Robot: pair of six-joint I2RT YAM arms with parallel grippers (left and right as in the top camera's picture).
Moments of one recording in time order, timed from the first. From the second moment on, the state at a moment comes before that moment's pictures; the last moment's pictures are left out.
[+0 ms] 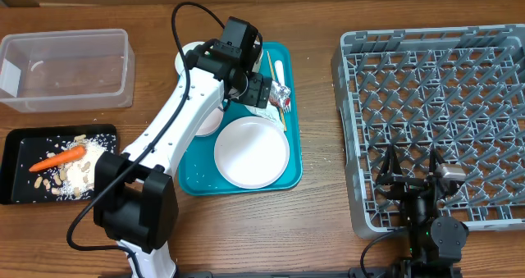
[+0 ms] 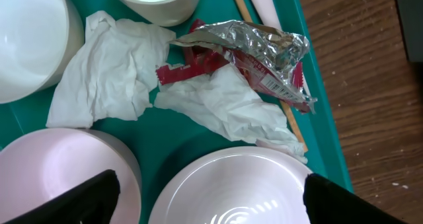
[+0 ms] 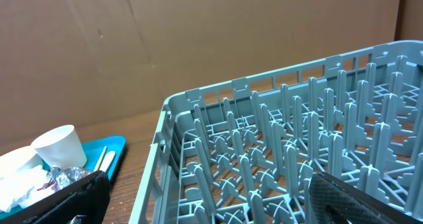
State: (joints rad) left arm -0.40 1.92 1.66 -0.93 0.03 -0.16; right arm -0.08 0.01 0.02 -0.03 -0.06 0.22
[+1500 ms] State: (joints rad) left arm -0.45 2.11 1.66 -0.63 0.14 -0.84; right arm -0.08 0.01 0.02 -0.03 -0.06 0.22
